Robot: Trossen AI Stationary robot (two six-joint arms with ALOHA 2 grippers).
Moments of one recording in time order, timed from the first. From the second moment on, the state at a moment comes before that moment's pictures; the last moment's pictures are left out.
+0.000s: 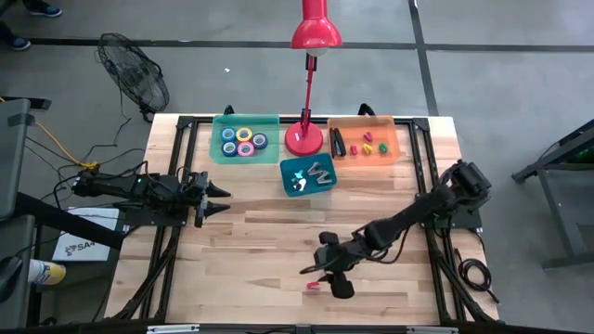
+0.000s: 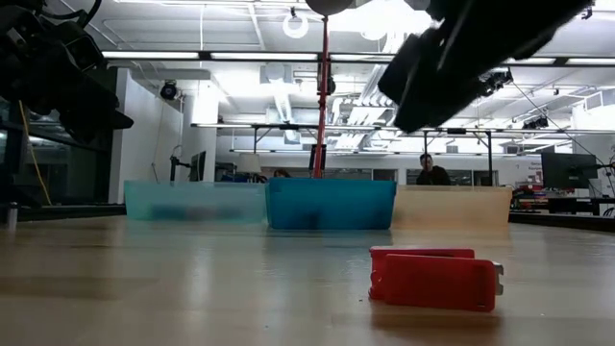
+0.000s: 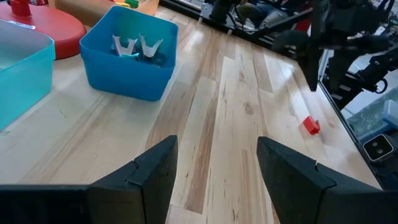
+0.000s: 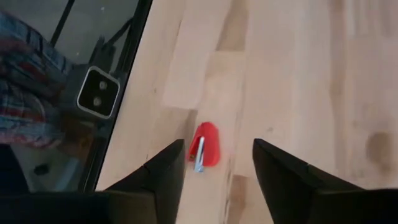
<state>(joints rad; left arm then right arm) -0.19 0.01 0.15 -0.42 -0.21 -0.42 0.48 1.77 1.10 -0.12 -0.02 0.40</state>
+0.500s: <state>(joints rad) -0.19 0.01 0.15 -0.42 -0.21 -0.42 0.52 1.94 1.19 -0.08 -0.06 0.26</state>
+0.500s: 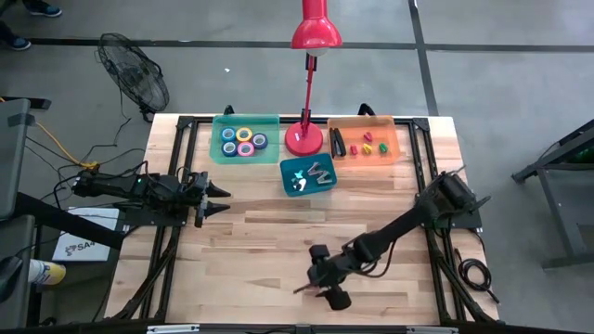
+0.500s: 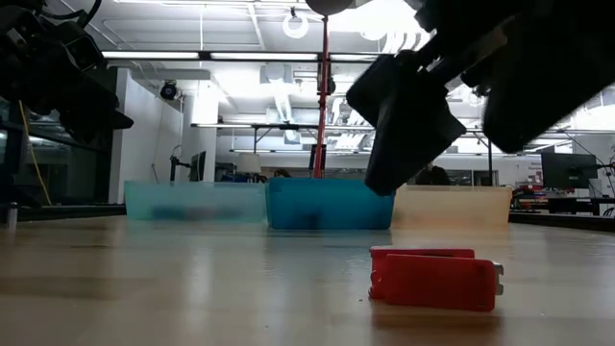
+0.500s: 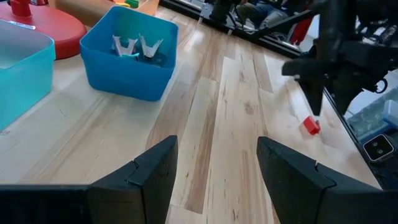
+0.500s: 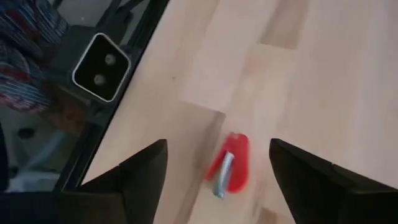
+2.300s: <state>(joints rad) -0.19 0.01 0.15 -0.42 -0.21 -0.42 0.47 2.04 1.24 -0.18 -0.03 0.44</state>
